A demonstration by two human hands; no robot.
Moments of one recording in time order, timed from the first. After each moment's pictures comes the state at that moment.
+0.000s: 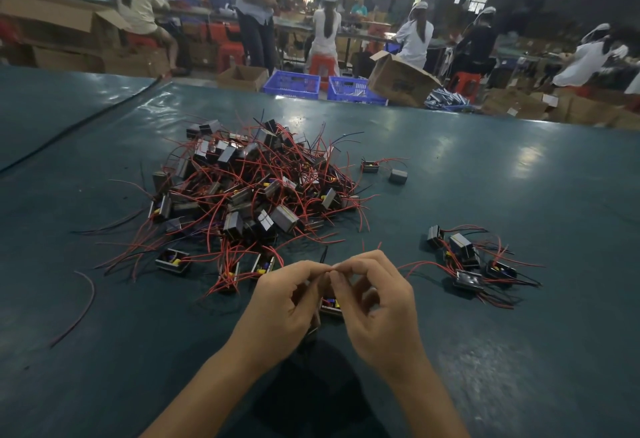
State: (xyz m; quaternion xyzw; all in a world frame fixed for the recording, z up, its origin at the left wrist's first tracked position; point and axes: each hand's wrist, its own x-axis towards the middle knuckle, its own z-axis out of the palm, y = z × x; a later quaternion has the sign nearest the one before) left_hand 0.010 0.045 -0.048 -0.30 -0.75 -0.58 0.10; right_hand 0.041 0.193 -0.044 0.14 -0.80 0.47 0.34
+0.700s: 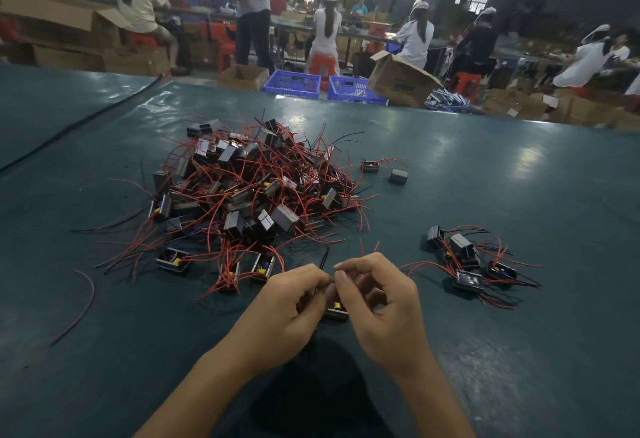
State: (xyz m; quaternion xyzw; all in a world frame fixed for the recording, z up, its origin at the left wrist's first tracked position) left_hand 0.009 0.042 -0.041 -0.36 -0.78 -0.51 0.05; right_hand 0.040 0.199 -0.045 0.14 -0.79 0.51 0.31
